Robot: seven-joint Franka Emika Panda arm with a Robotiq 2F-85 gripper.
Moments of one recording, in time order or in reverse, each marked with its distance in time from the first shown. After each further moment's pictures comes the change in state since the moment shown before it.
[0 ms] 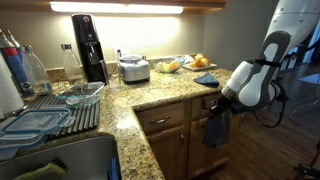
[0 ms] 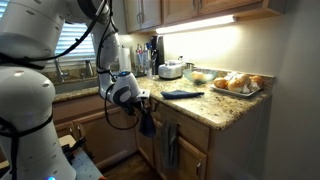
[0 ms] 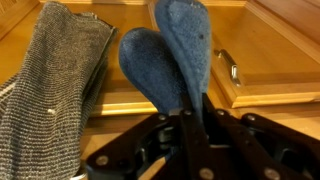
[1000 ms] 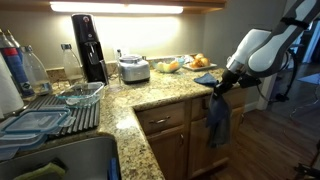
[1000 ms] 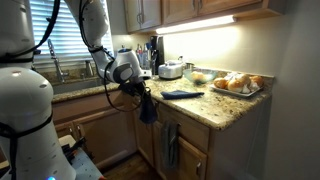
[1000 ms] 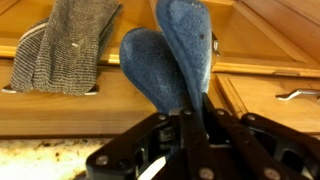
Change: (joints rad) arm -0.045 -0.365 -0.019 -0.086 -0.068 -0.285 -0.091
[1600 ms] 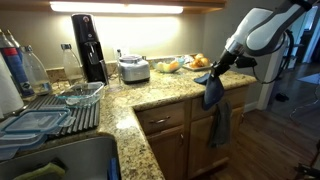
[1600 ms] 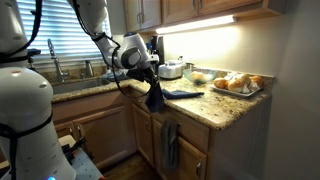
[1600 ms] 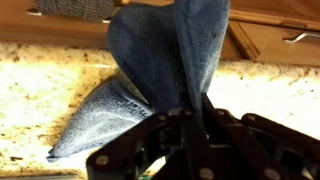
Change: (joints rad) arm -0.003 -0.111 -0.087 0.098 -0.091 -0.114 -0.004
